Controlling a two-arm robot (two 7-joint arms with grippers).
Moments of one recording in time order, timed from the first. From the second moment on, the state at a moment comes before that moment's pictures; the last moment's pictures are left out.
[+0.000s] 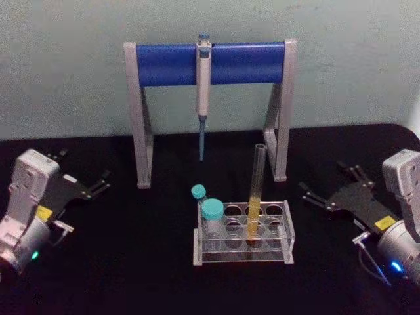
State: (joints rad) left arm -0.20 0.60 0.45 -1.41 -0.25 -0.12 0.03; right arm 0.07 0.59 -0.38 -1.57 0.38 -0.07 0.13
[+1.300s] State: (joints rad) left arm -0.20 0.60 0.45 -1.41 -0.25 -0.12 0.03; right arm 0.27 0.42 -0.40 -1.38 0.55 0.06 0.50
